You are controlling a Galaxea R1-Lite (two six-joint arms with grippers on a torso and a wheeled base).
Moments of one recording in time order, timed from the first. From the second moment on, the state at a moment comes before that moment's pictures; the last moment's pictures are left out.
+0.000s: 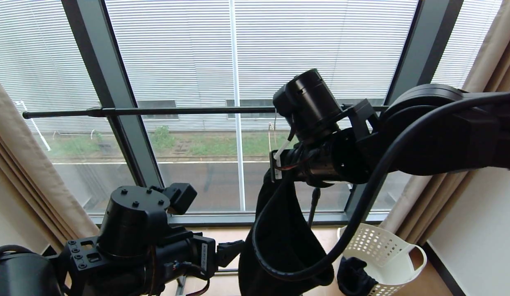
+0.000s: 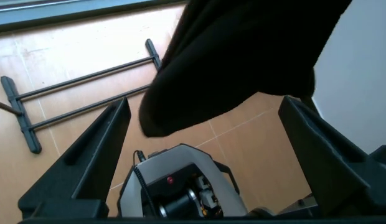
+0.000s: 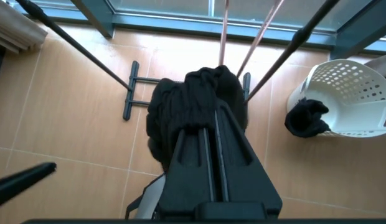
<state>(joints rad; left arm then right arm) -0.71 1.62 -0.53 -0.49 0.03 -0.39 0.85 1.99 -1.74 0.53 -0.50 0.56</state>
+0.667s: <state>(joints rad) -0.81 1.74 -0.58 -0.59 0.12 -0.43 0.90 2.09 -1.90 0.56 -0.52 0.57</state>
